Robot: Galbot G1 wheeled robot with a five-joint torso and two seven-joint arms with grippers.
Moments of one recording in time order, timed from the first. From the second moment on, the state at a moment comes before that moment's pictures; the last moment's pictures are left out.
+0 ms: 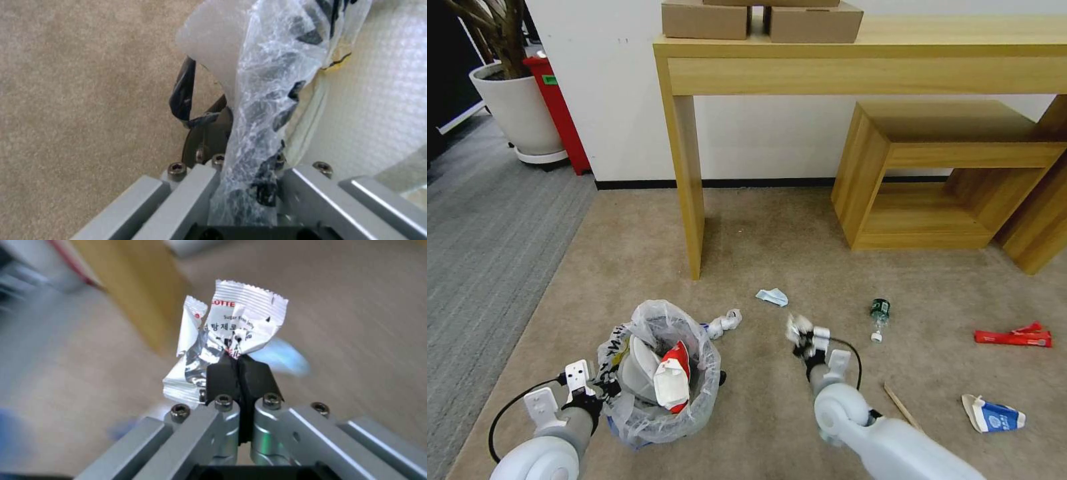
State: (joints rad) left arm 1.66 -1.18 -0.64 -2.18 -0.86 0.52 -0.42; right arm -0.92 0.97 -0.31 1.74 0.97 0.13 0.52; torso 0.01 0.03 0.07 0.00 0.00
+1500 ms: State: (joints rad) left arm 1.66 -1.19 -0.66 -2.25 -0.88 0.53 -0.43; right arm -0.21 0.91 -1.08 2.05 1.18 0.19 0.27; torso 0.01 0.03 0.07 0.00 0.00
